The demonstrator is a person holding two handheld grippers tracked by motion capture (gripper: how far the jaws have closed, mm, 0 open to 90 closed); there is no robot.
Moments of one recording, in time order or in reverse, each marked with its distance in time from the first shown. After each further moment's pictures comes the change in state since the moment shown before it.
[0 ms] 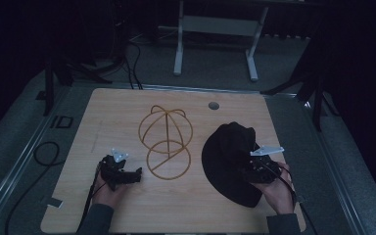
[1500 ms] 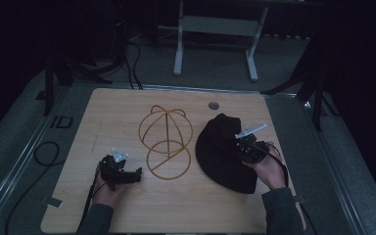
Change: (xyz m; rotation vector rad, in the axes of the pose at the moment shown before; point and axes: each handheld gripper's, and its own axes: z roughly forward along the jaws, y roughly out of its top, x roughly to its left) left arm 0.000 0.000 0.000 0.000 0.000 0.001; right arm 0.004 0.067 0.010 0.072 0.094 -0.174
